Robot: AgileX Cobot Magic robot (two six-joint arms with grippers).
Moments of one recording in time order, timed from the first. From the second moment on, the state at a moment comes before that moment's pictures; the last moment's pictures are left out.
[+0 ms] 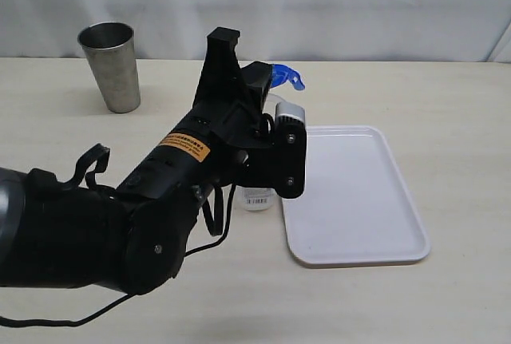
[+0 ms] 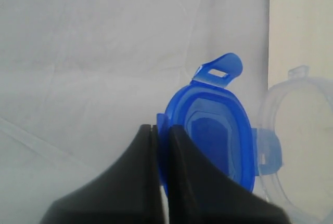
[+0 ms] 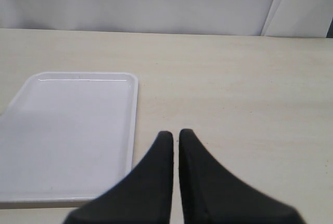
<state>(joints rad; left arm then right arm) -1.02 1.75 -0.79 -0.72 -0.96 1.94 -0.05 0.00 0.00 0.00 0.35 -0.06</state>
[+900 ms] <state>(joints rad) -0.93 1.75 -0.79 -0.46 -0.93 1.74 -0.05 0.00 0.00 0.00 0.35 -0.06</state>
